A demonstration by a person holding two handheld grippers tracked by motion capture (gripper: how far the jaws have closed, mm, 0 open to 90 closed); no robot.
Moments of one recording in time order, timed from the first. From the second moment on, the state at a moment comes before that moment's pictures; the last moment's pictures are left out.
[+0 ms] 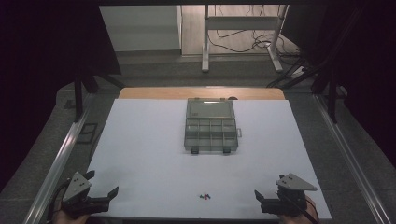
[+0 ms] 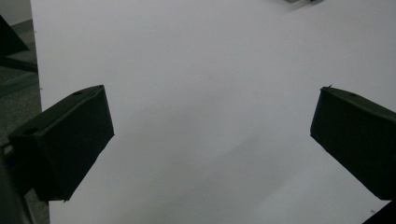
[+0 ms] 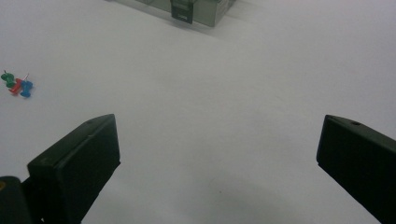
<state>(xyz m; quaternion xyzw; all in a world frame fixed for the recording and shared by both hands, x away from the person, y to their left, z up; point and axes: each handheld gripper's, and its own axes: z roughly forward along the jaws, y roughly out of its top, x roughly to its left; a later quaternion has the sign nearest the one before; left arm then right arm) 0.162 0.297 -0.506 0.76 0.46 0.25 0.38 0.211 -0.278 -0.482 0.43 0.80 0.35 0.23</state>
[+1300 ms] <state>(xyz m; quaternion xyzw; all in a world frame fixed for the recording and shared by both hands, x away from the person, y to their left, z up) 0.159 0.300 -0.506 0.76 0.45 0.26 0.40 0.225 -0.253 -0.480 0.40 0.84 0.32 0.19</state>
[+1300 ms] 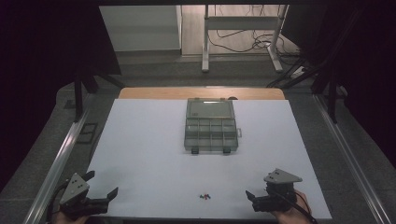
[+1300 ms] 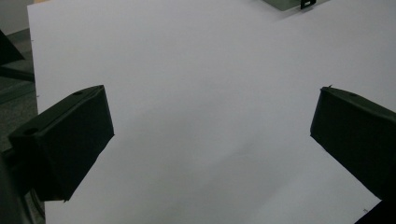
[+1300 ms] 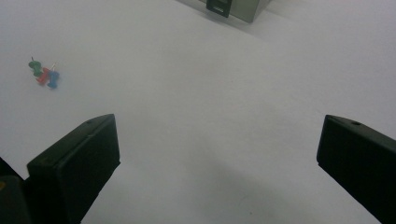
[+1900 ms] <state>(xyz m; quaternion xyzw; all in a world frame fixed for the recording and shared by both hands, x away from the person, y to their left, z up) 0.159 0.298 -0.506 0.76 0.45 0.26 0.39 0.238 -0.229 -0.477 0.38 0.86 0.30 0.18</state>
